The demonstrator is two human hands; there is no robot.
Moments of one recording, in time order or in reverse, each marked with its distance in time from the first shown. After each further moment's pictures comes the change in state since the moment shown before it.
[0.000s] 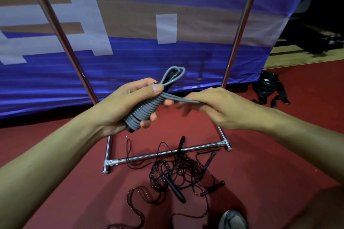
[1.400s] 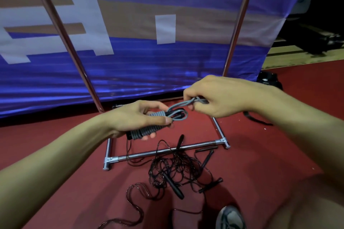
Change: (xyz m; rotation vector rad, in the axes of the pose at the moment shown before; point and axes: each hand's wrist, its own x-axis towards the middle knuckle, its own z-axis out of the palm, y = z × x) left_hand 0.007 -0.035 -0.001 0.445 -0.043 -0.248; right_hand 0.014 -0.009 -0.026 -0.245 -0.195 0.047
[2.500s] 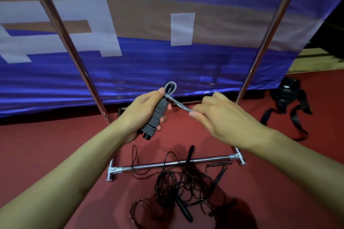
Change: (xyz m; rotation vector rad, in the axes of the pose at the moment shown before) left_hand 0.078 -0.021 -0.054 -0.381 0.381 0.132; right_hand 0.063 0.031 0.063 -0.033 0.182 0.172
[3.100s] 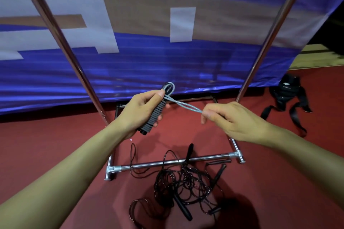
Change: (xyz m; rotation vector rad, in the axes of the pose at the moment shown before) left_hand 0.027 -0.018 -0.015 0.081 0.009 0.071; right_hand -0.002 0.033 0.005 0.453 -0.051 0.009
